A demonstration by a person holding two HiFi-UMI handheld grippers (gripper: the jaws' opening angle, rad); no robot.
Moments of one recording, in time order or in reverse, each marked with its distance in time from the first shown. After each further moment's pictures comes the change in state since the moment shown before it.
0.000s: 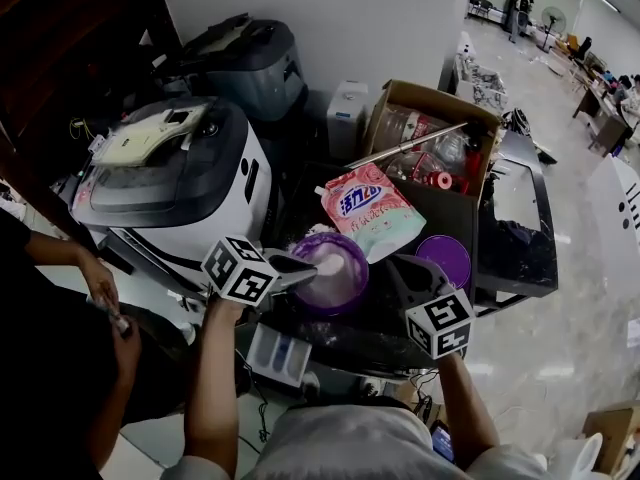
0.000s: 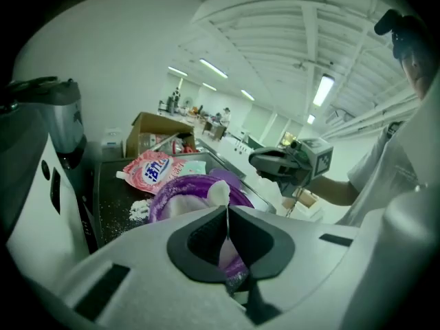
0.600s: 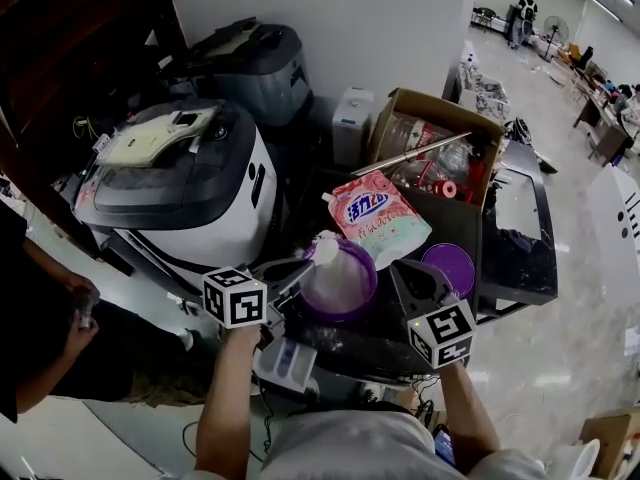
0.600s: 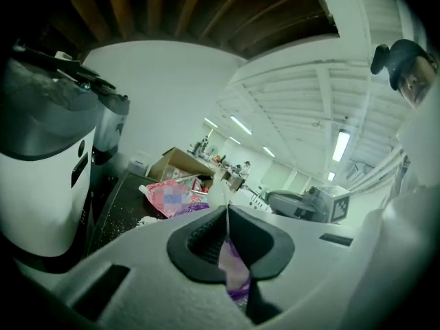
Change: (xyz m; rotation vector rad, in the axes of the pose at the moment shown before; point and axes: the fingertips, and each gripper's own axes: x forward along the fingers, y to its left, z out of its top) left arm -0.034 0.023 0.014 -0.222 -0.484 0.128; right arm 0.003 0.013 0.019 -0.069 -0.049 -0.017
